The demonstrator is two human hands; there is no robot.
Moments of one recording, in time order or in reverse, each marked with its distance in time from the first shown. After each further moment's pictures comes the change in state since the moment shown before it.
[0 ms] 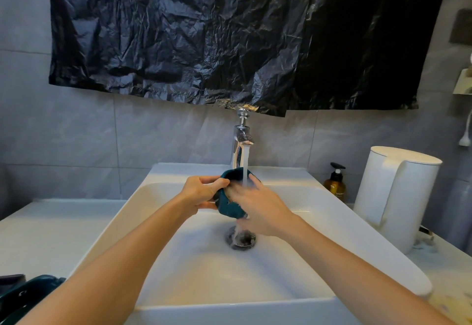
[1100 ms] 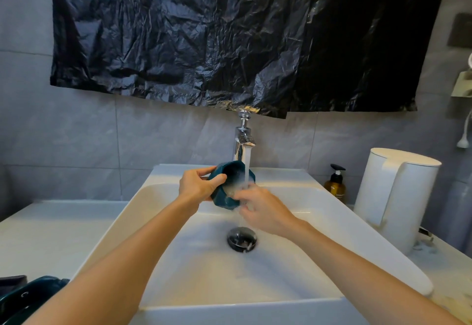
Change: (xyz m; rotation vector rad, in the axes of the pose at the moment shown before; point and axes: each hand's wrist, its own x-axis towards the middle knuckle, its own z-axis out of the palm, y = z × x) left_hand 0.003 0.004 -0.004 0.006 0.168 0.147; right_hand -0.004 -0.003 0.002 0.591 0.073 0.274
